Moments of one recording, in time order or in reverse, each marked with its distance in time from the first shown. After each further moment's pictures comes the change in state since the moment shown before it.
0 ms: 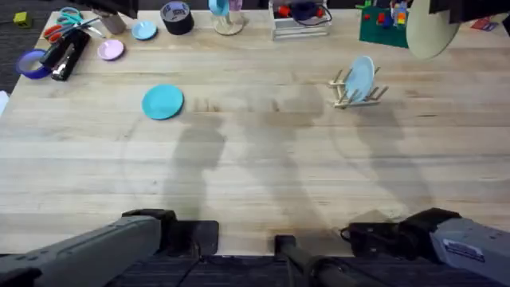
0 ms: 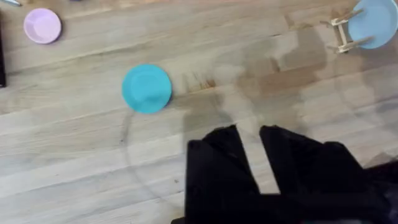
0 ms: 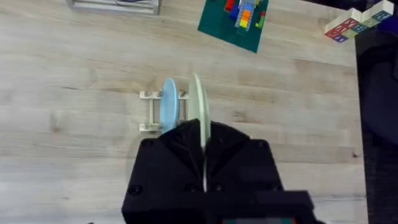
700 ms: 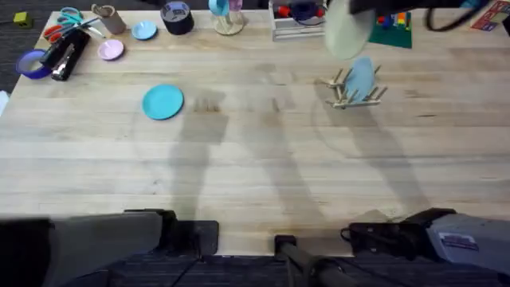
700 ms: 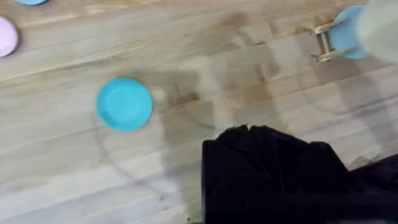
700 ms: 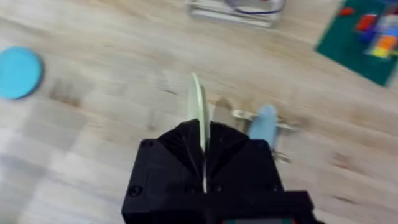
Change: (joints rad) left arm 0.000 0.153 -0.001 0.074 0.093 -0.013; right arm 0.001 0.157 0.000 0.161 -0.414 0.005
